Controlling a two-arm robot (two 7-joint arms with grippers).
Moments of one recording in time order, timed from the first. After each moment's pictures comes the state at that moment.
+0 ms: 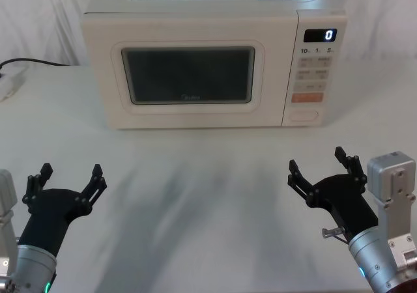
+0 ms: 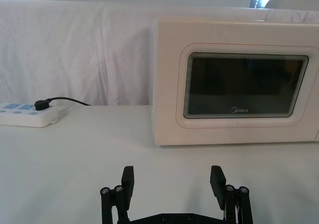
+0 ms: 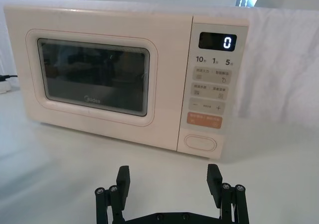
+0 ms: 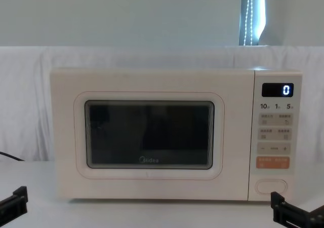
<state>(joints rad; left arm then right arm) 0.27 0.24 0.04 -1.85 -0.25 -0.02 -0.02 -0.17 0.19 -0.26 -1.77 0.07 -0.06 -0.03</state>
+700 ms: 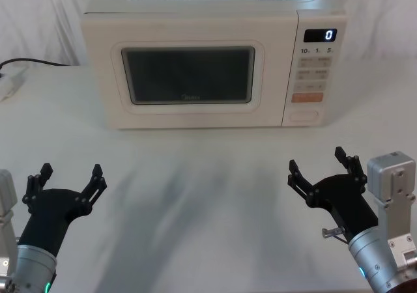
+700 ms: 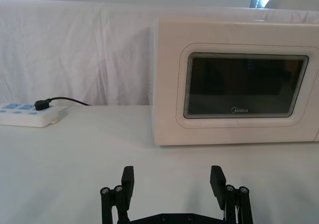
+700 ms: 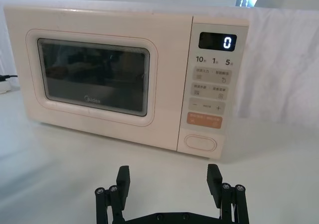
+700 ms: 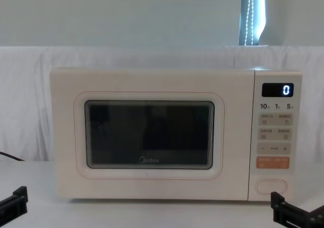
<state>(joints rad) 0.27 0.24 0.04 -1.85 -0.25 -0.02 -0.02 -0.17 0.19 -0.26 -1.77 0.07 -0.06 -0.03</state>
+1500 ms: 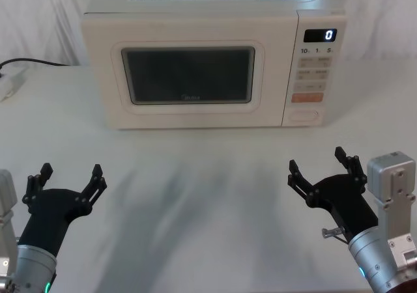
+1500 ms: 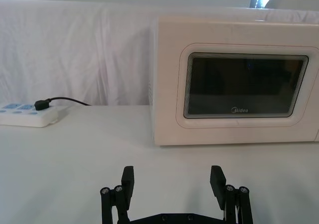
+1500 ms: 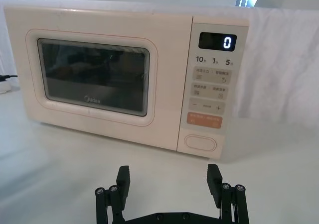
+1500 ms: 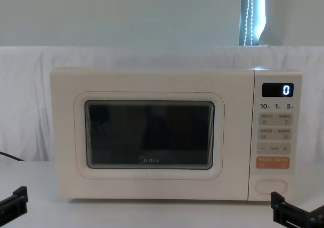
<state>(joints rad) 0.27 0.24 0.04 -1.85 -0.25 -0.02 -0.02 -0.17 0.19 -0.26 -1.77 0.07 -0.06 -0.03</state>
